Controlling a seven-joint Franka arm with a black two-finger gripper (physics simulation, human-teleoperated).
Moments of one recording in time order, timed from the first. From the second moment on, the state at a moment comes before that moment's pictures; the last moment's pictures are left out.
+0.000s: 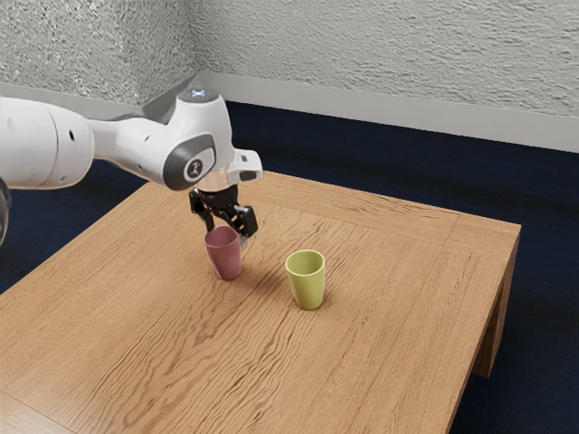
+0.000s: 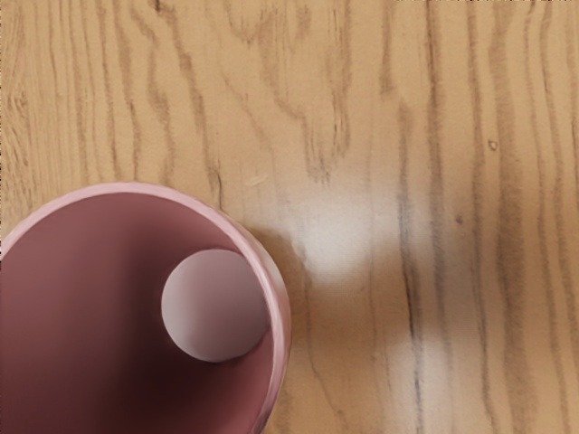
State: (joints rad) arm 0.05 0.37 -0.08 -1.78 0.14 2.21 -0.02
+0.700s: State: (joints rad) arm 0.06 0.39 -0.08 -1.78 0.14 2.24 -0.02
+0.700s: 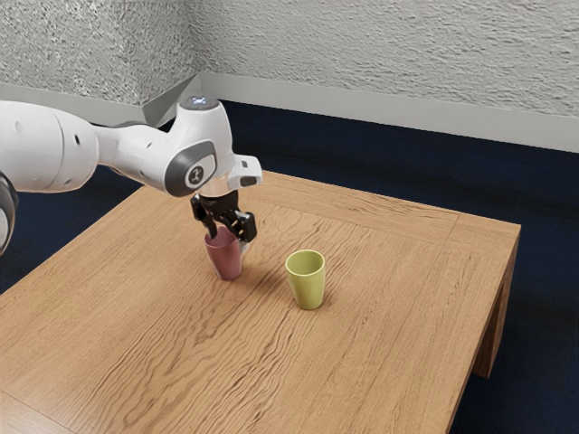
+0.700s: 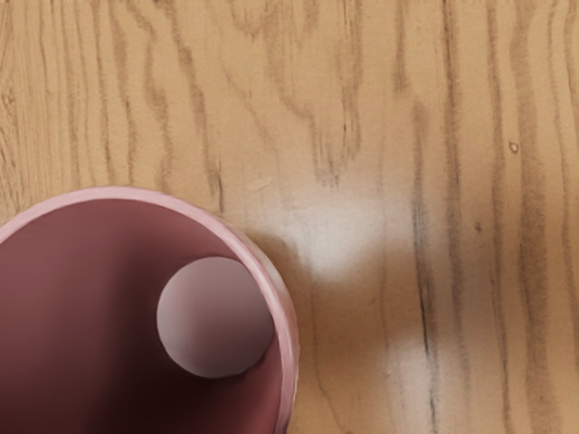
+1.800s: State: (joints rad) arm 0.06 0.43 -0.07 -1.78 0.15 2.28 -0.02
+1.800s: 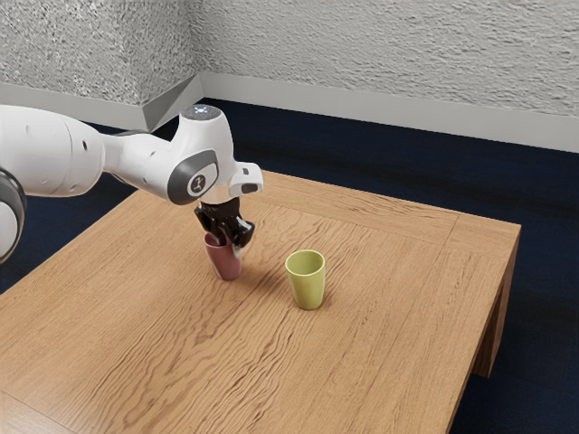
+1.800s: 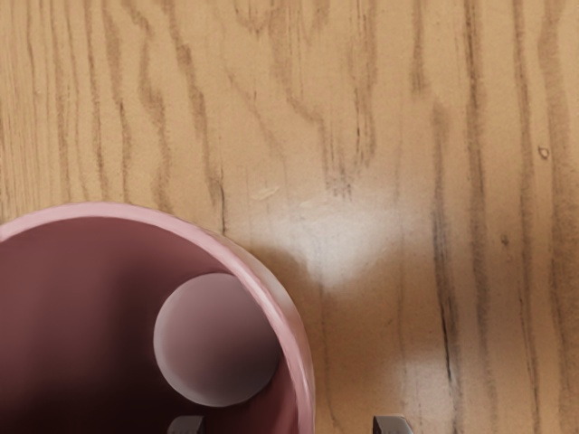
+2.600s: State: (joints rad) arm 0.06 0.42 -0.07 -1.78 0.15 2.28 -0.02
